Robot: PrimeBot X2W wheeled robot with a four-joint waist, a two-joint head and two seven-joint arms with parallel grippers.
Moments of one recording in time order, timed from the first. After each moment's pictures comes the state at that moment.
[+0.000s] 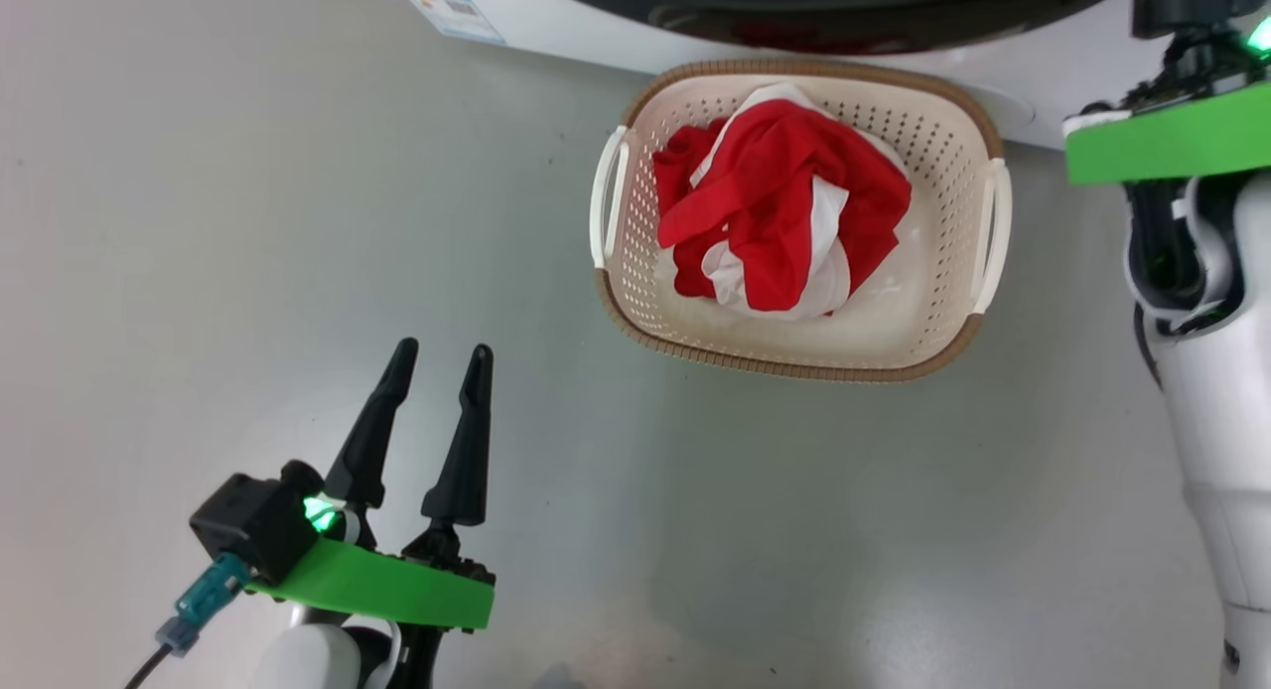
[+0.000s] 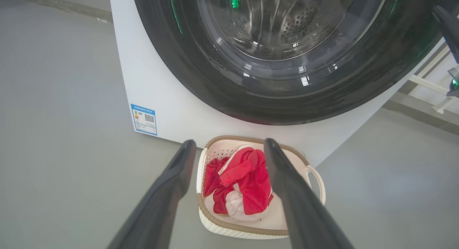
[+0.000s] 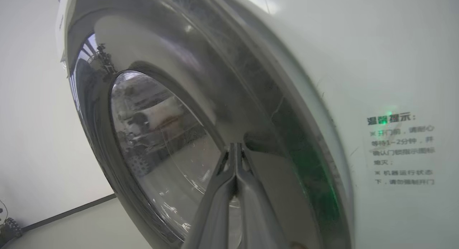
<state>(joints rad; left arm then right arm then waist) -0.27 0.03 -0.18 0.16 -0.46 -0.13 -0.25 -0.82 -0.19 0.08 0.28 0.50 0.13 -0.26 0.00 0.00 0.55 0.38</state>
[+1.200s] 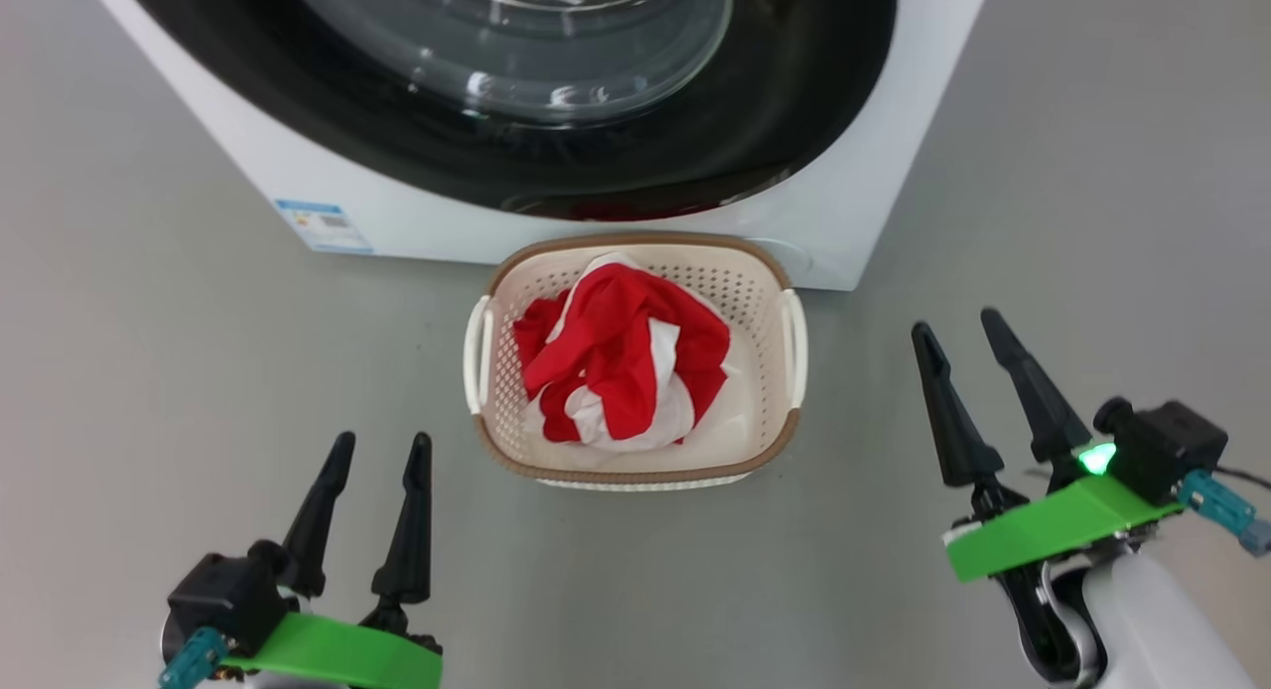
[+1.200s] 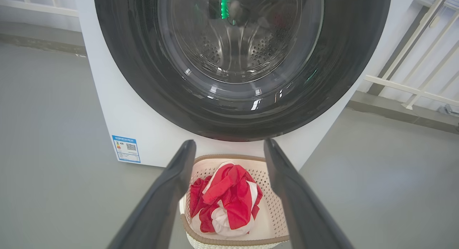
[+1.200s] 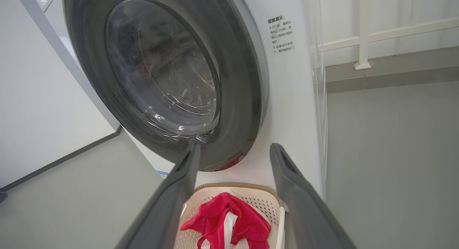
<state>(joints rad) -0.15 0.03 -0.06 0.21 -0.32 -0.13 -0.25 -0.23 -0.12 0.14 0.24 0.50 0.13 -0.26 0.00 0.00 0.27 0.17</state>
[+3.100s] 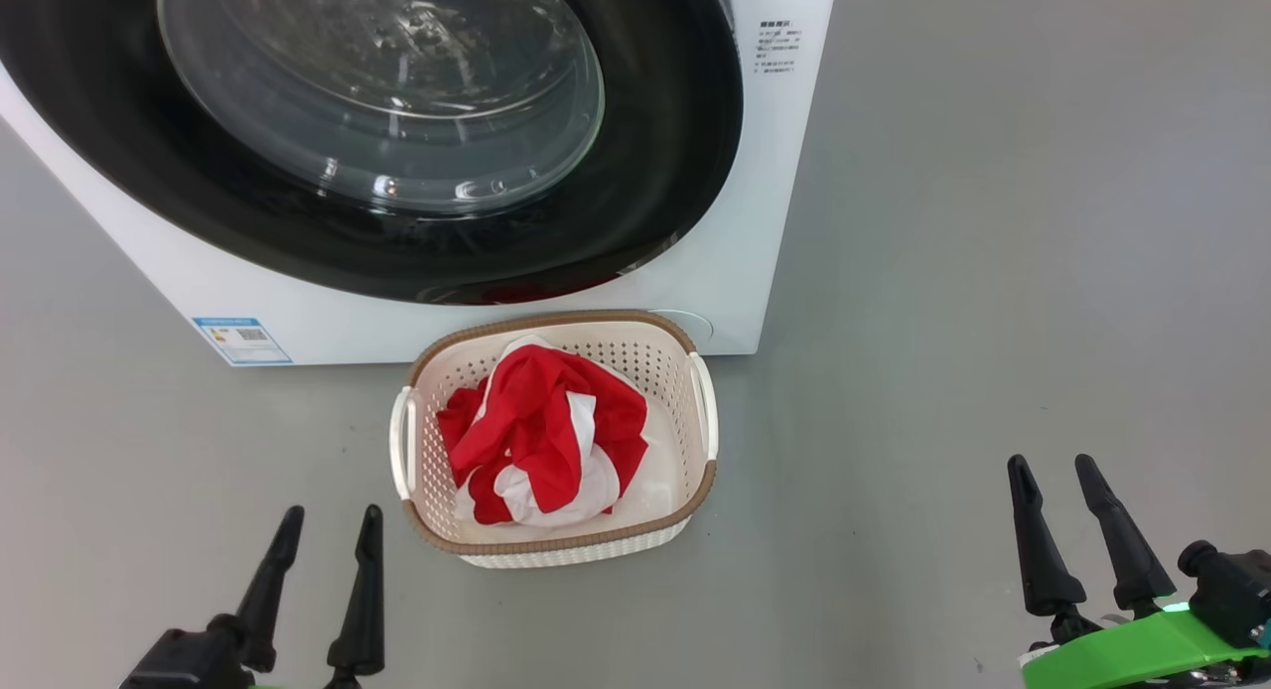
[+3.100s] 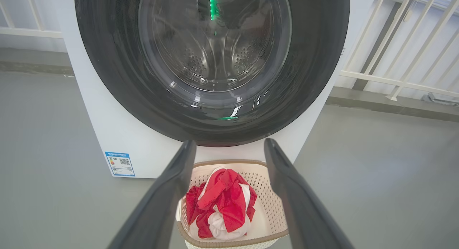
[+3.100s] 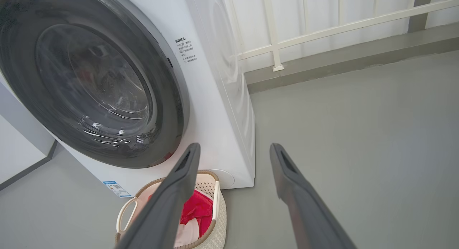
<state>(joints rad) -0.02 0.06 0.01 0.17 -0.27 -0.13 -0.25 0.04 -0.09 -0.03 0.17 0.49 0.13 -0.26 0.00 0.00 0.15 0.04</state>
